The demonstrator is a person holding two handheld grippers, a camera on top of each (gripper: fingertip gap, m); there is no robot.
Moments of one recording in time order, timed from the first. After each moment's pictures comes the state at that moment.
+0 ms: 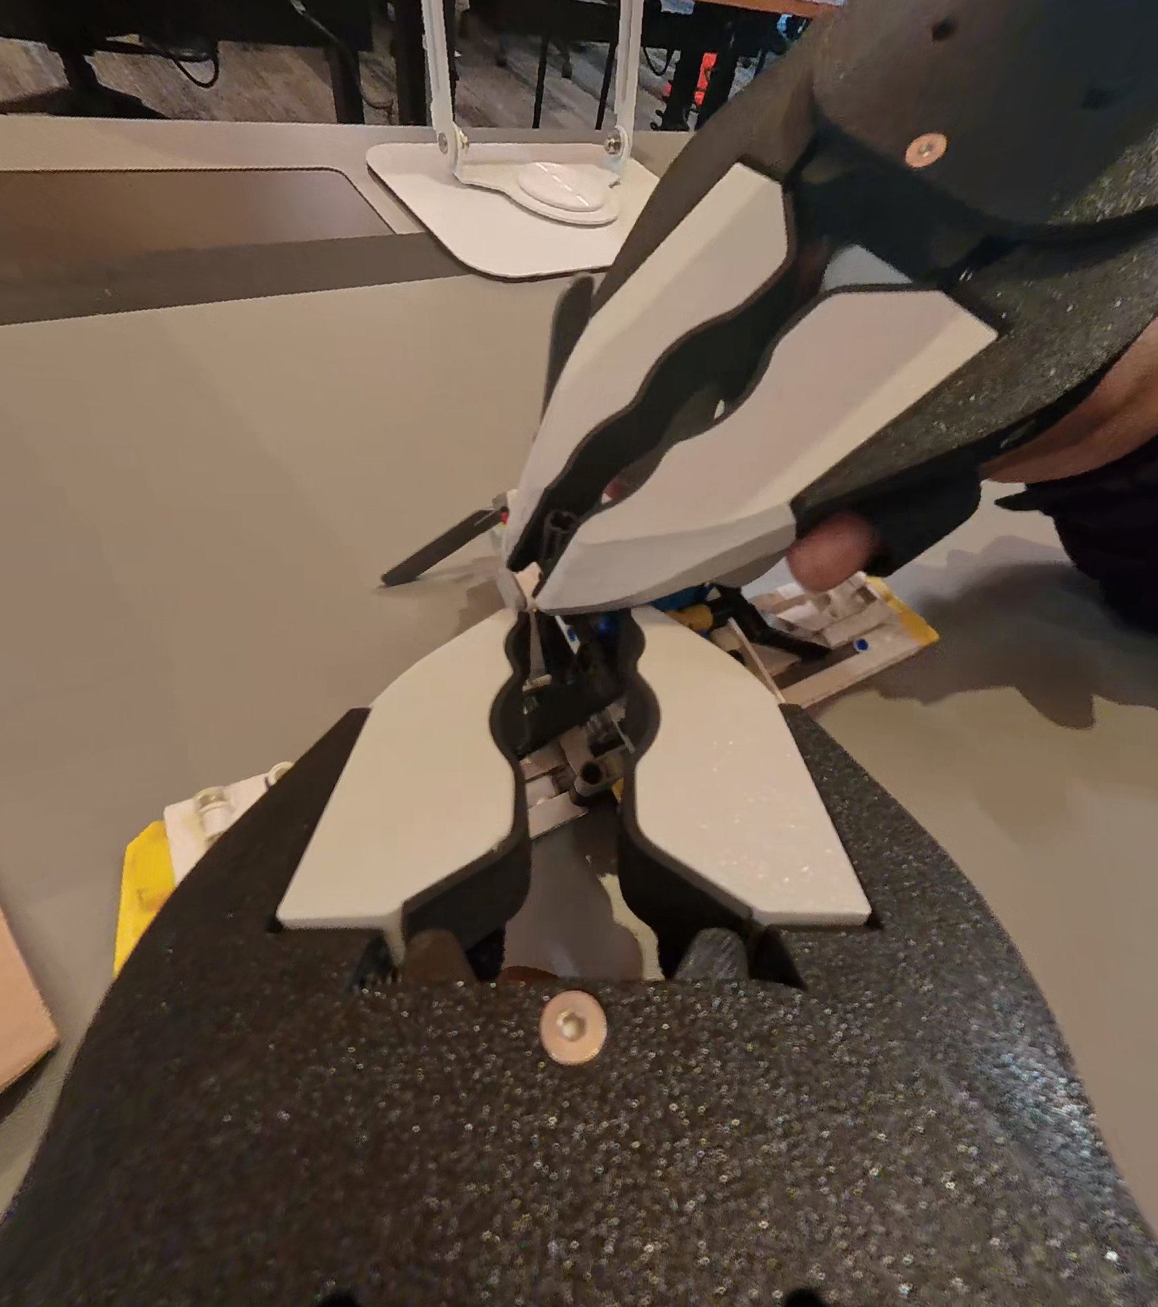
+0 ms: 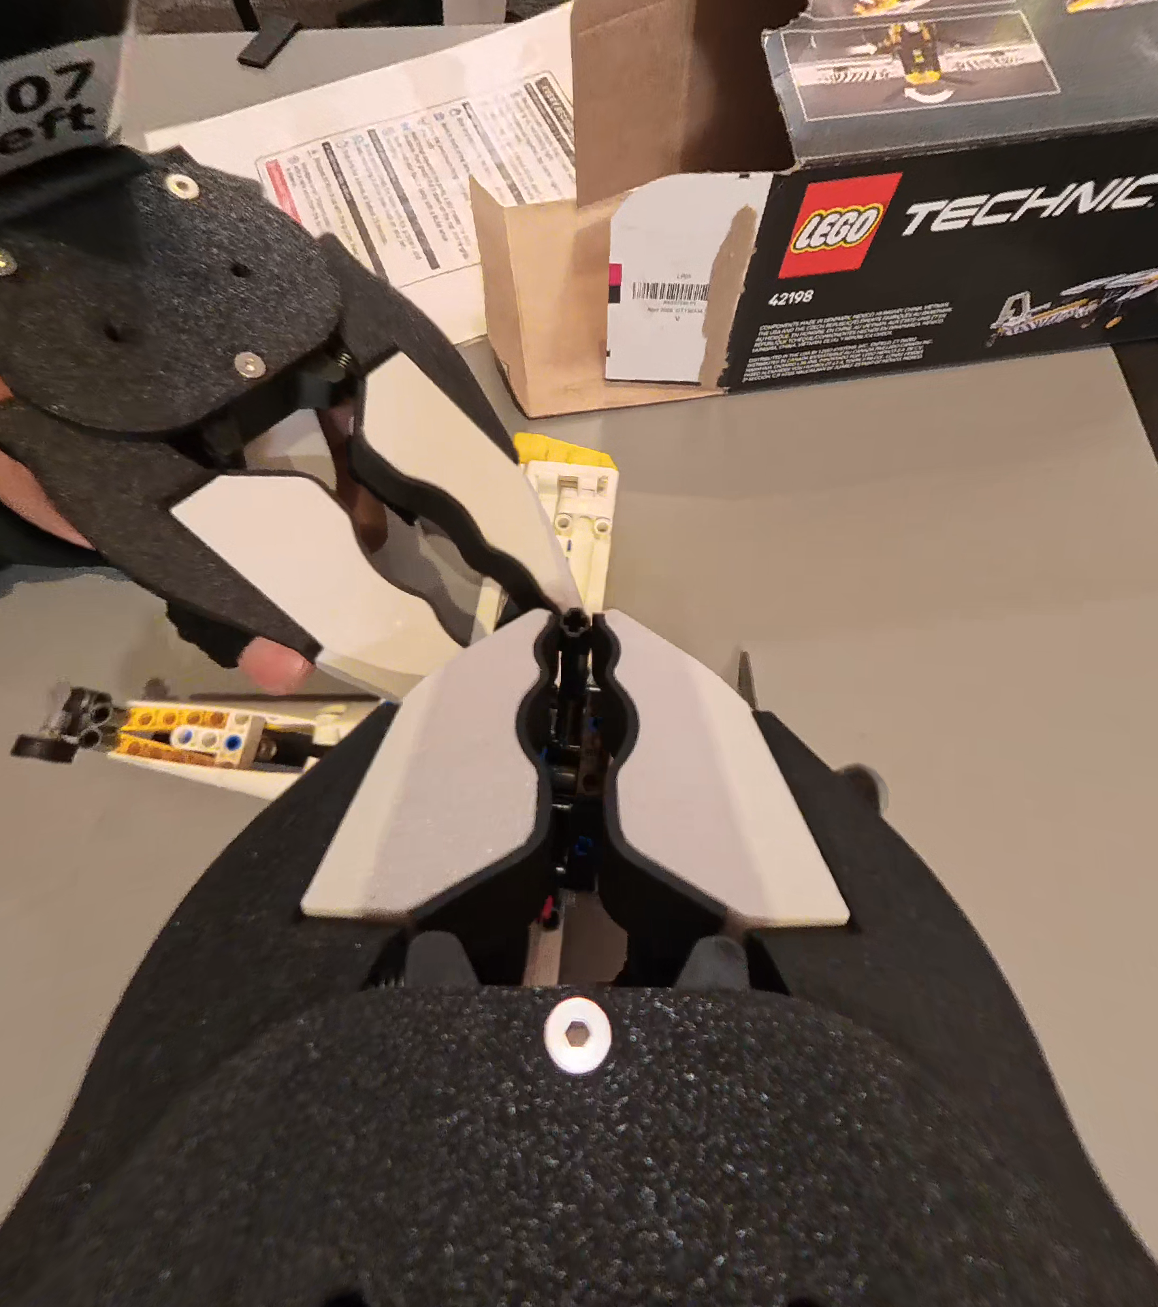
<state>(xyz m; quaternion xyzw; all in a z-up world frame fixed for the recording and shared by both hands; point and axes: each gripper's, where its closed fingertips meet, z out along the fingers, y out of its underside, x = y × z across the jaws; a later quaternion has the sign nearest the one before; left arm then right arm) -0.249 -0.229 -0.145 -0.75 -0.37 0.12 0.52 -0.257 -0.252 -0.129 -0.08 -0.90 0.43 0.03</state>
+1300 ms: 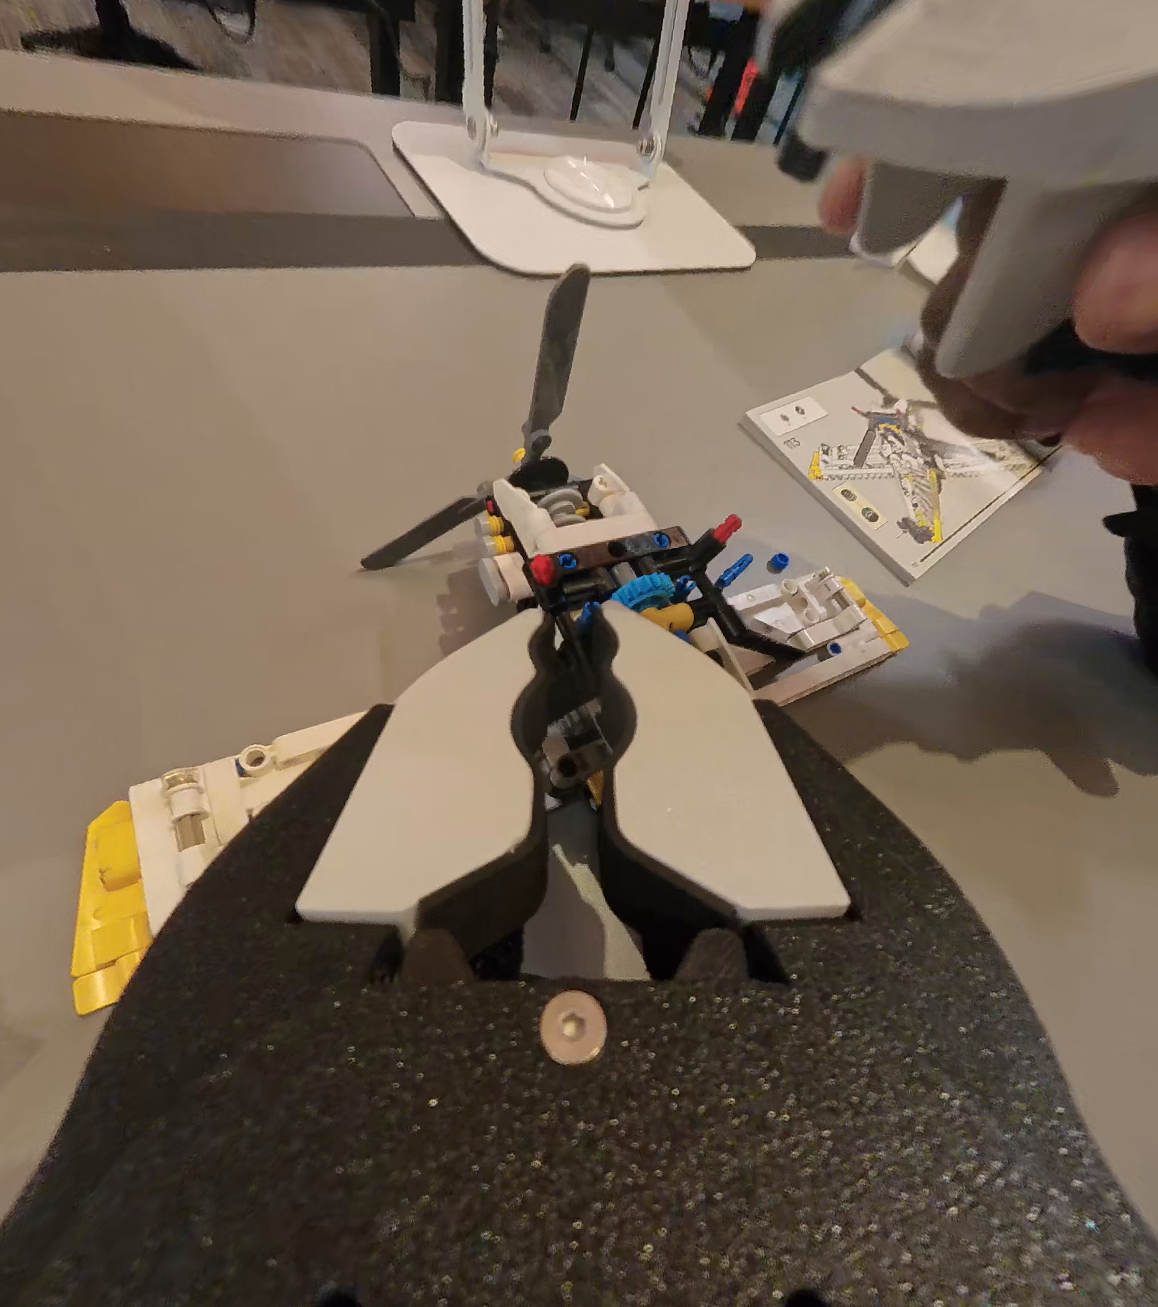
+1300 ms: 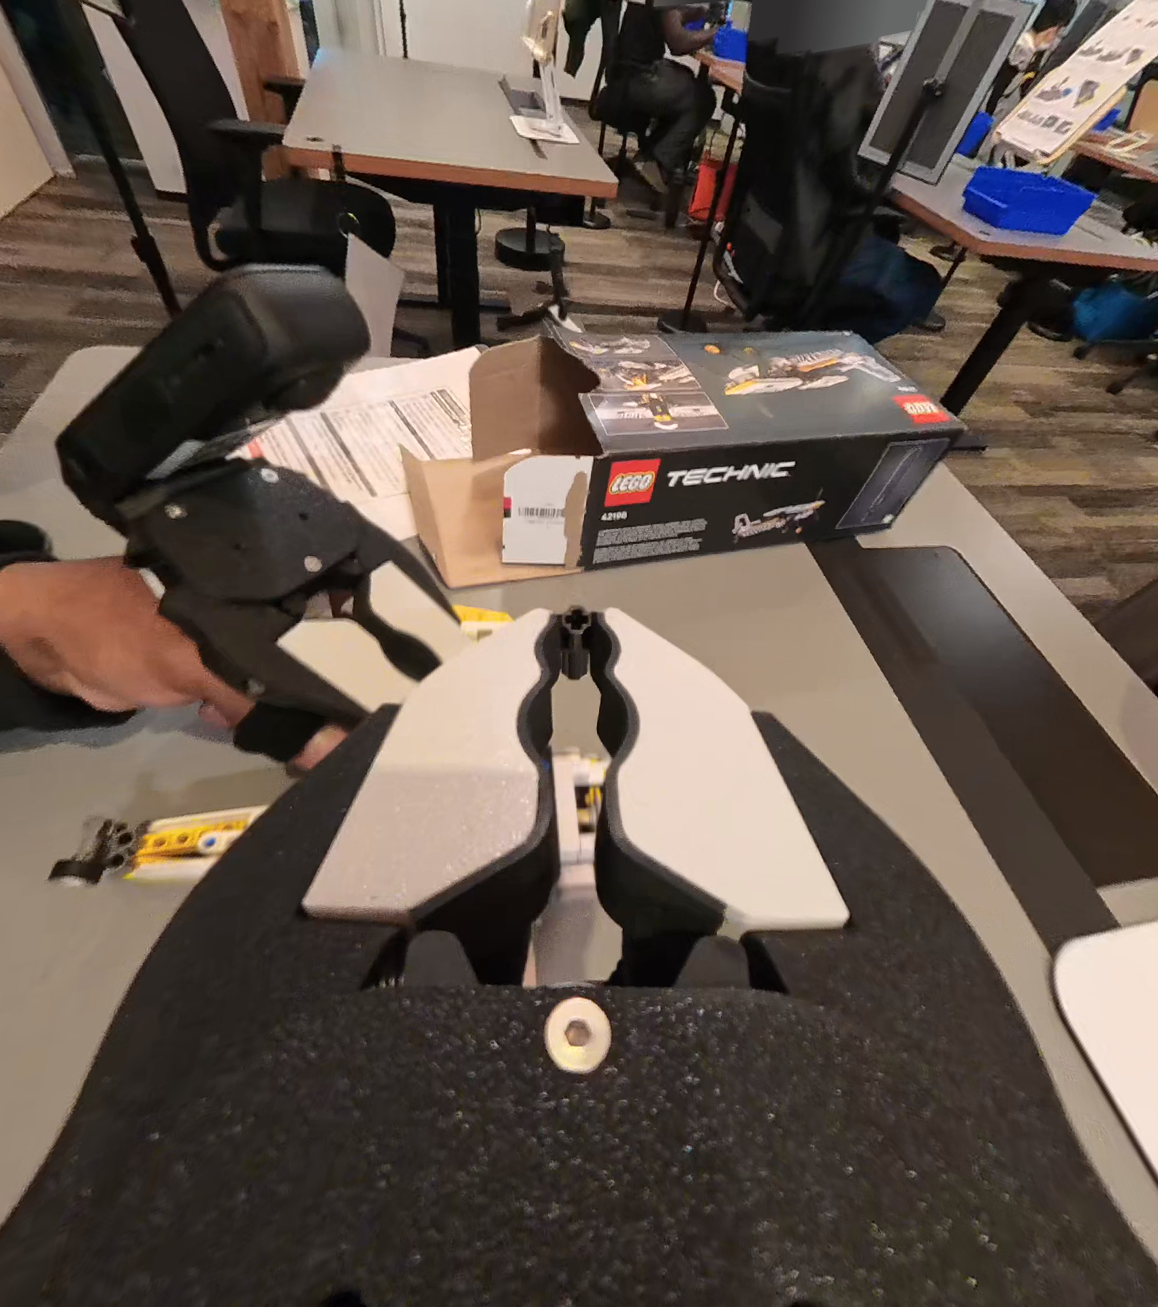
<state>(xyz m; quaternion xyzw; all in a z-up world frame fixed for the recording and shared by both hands) -0.251 -0.221 -0.144 -0.74 -0.41 0.12 0.52 -0.265 -0.215 -0.044 -0.10 -0.81 0.56 0.15</state>
